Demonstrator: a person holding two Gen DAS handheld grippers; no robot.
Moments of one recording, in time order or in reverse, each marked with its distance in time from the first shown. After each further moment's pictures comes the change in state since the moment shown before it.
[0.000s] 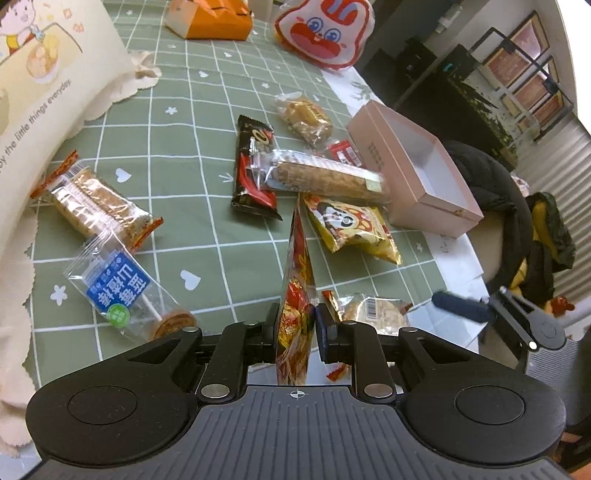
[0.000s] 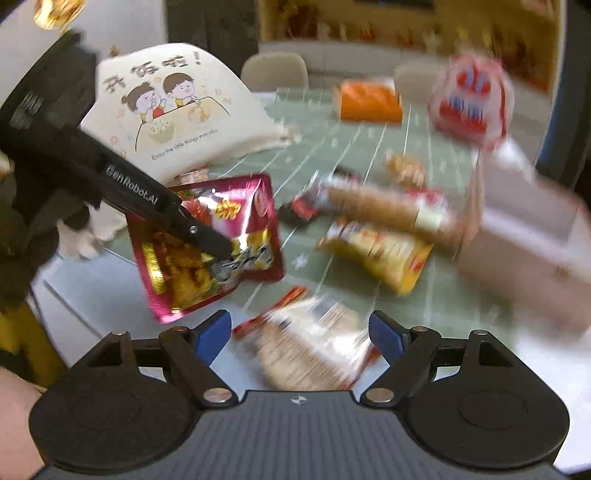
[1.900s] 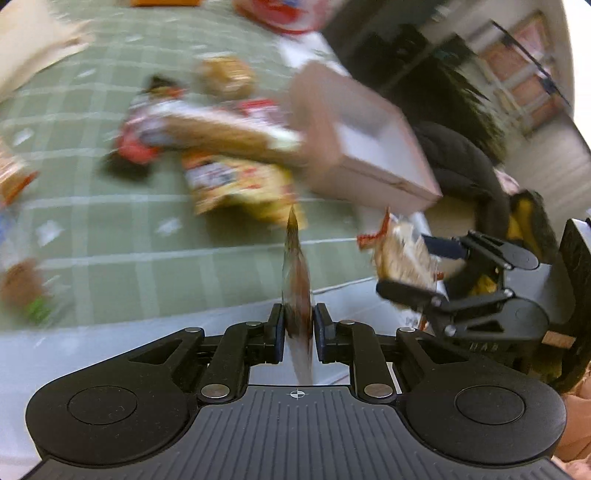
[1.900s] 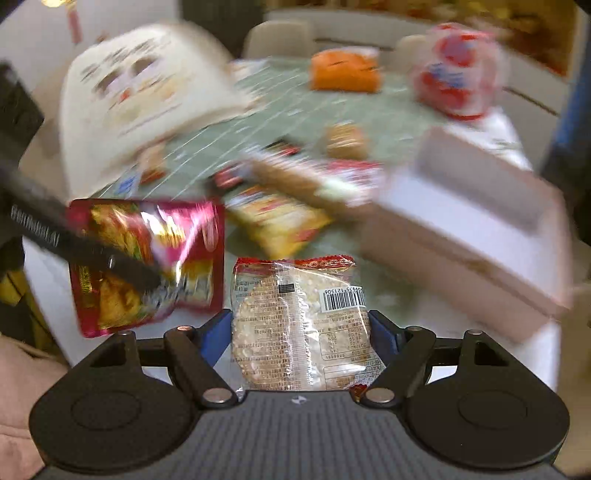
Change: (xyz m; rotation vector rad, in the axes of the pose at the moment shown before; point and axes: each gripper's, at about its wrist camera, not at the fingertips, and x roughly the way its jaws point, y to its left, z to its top) left arm 0.048 -0.104 -0.008 -0.034 0.064 -0.064; right arm -0.032 -0.138 0.002 0.021 0.128 0.081
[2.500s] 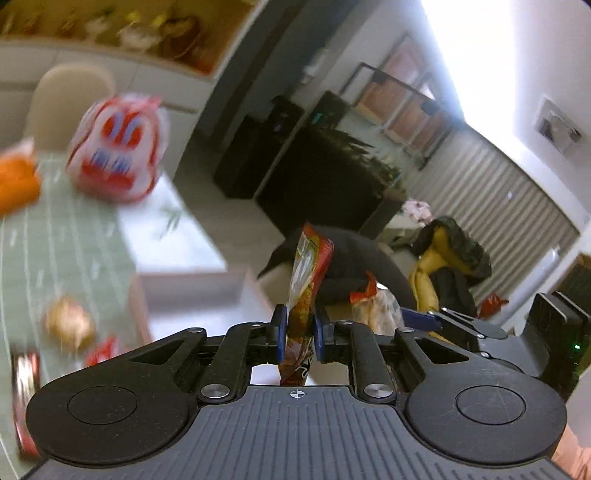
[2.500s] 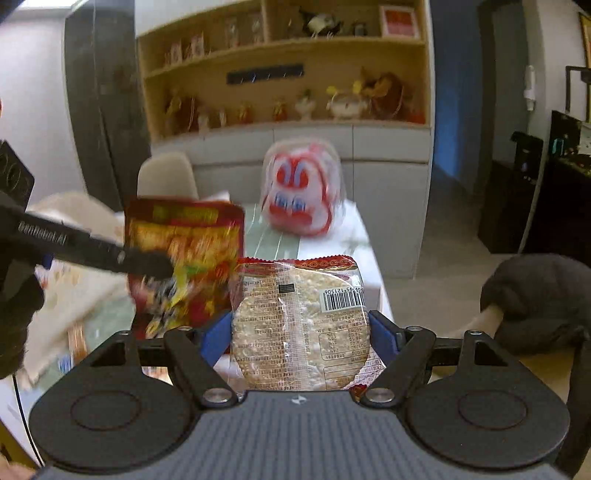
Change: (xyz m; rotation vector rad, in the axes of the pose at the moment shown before) left arm -0.029 -0.136 0.156 0.316 -0.264 -0.215; right arm -0.118 -0.105 0.048 0.271 -0.361 -0.225
